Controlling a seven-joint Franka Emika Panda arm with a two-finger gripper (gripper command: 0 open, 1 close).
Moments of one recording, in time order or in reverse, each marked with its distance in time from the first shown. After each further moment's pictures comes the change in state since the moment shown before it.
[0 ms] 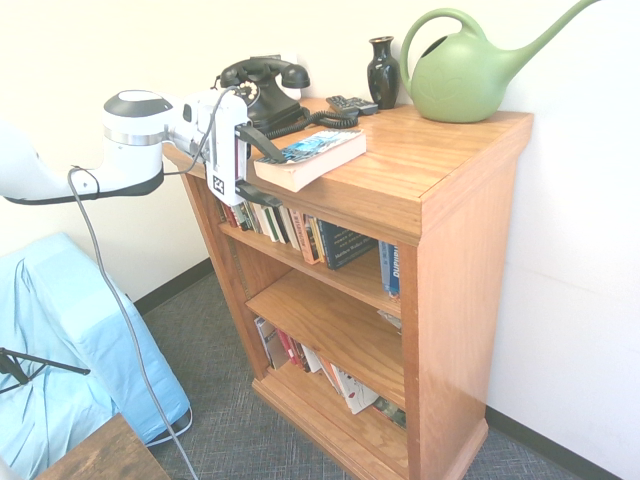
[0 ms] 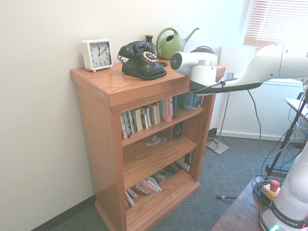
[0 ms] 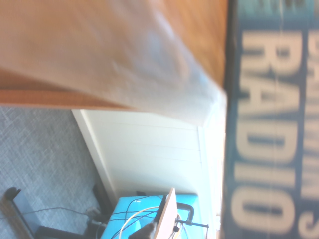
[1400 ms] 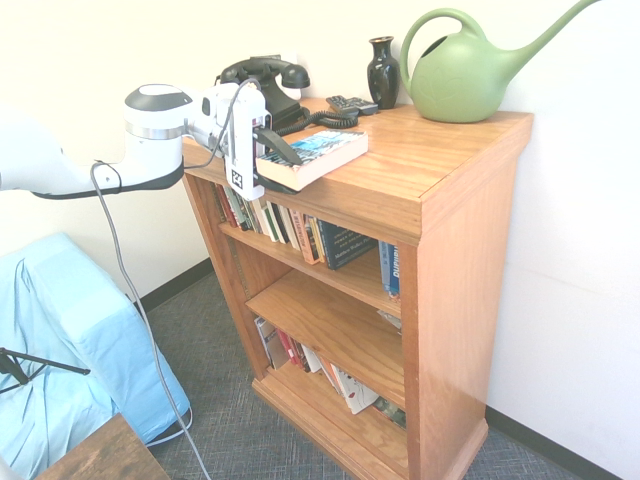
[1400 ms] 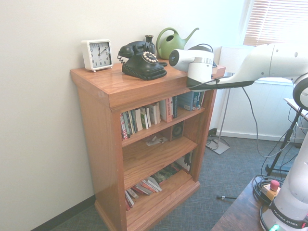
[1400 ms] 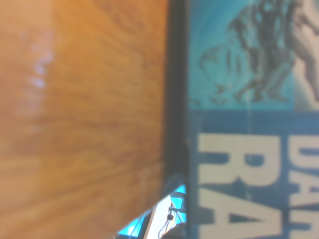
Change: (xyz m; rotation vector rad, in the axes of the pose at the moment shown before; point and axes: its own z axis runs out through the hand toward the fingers) arm 0.025 -0.002 0.026 -0.049 -0.037 0.037
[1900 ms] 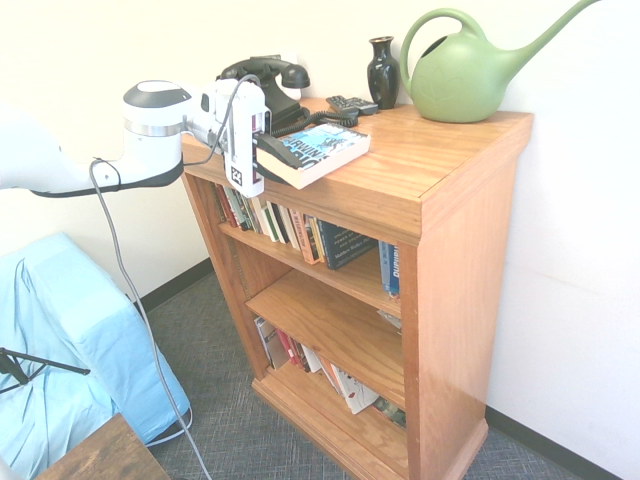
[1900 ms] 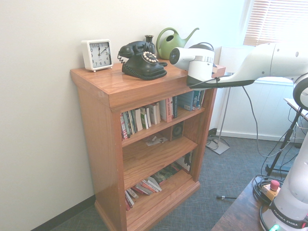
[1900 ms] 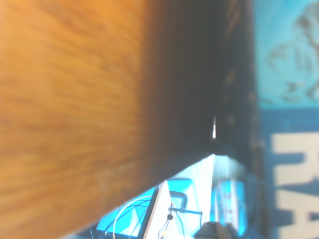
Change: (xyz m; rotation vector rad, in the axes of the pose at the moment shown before) arm 0.004 0.006 0.000 0.005 -0.006 0.006
